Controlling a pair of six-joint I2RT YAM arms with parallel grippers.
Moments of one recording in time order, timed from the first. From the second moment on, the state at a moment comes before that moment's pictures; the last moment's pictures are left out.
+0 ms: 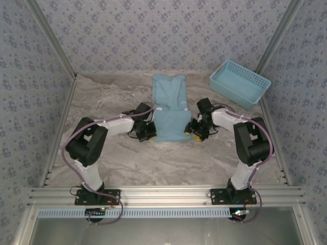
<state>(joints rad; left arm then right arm) -0.60 1.77 1.00 -0.41 0.26 -0.98 0.34 1.76 1.06 -0.65 -0.38 0.71</state>
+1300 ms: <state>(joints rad) -0.66 1.72 0.92 -0.32 0.25 -1.19 0.43 1.77 1.04 -0.63 -0.35 0.81</state>
